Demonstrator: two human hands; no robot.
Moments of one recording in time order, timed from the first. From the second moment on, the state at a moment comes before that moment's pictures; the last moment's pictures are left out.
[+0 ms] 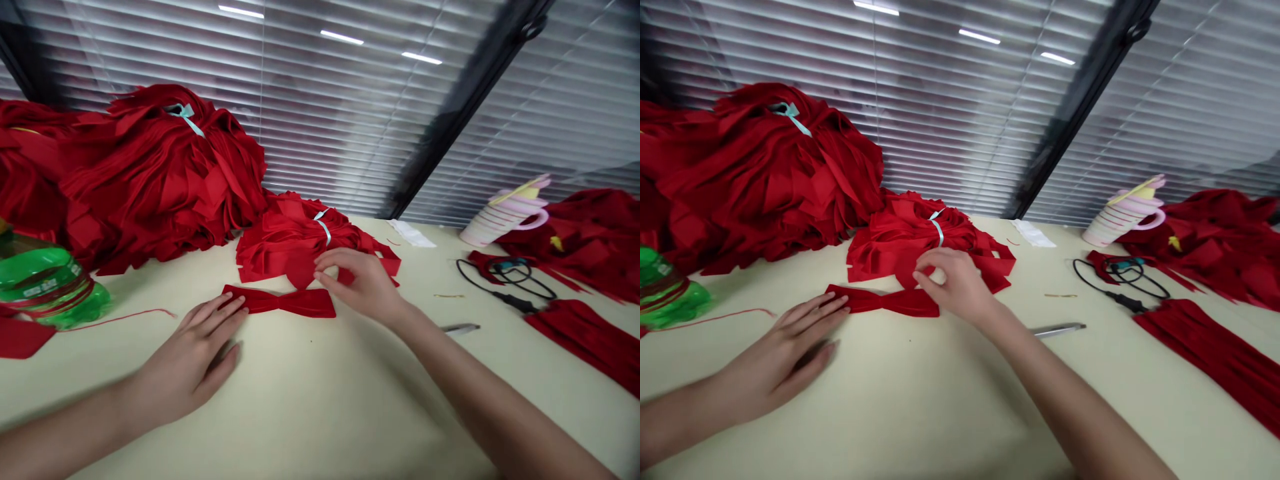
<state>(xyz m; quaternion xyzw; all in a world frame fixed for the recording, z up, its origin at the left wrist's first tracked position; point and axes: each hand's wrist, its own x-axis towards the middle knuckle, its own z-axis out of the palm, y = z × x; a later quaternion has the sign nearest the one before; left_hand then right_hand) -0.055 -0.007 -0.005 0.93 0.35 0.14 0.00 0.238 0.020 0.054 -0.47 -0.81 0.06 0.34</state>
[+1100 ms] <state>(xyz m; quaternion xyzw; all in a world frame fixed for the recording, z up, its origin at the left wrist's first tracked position) -0.056 -0.007 -0.004 0.93 0.36 0.09 -0.04 0.253 0.024 0.052 -0.46 -0.87 0.17 0.08</state>
